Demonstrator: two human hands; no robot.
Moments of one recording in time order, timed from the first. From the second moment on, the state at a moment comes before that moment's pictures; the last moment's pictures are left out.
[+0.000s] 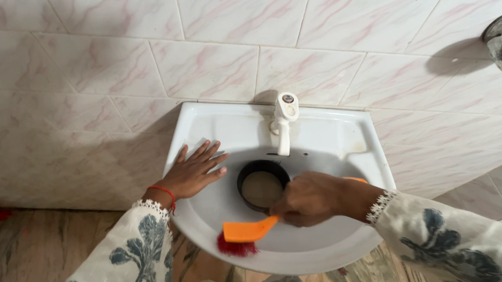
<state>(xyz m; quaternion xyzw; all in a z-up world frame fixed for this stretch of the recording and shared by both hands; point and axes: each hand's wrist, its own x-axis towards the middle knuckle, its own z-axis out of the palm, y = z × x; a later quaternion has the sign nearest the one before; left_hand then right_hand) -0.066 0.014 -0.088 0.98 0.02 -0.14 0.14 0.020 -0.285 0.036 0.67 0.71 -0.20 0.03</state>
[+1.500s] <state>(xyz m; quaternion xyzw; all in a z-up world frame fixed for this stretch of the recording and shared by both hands) -0.063 0.024 -0.079 0.96 -0.01 -0.16 0.25 0.027 -0.244 0.006 0.70 0.62 -0.34 0.01</state>
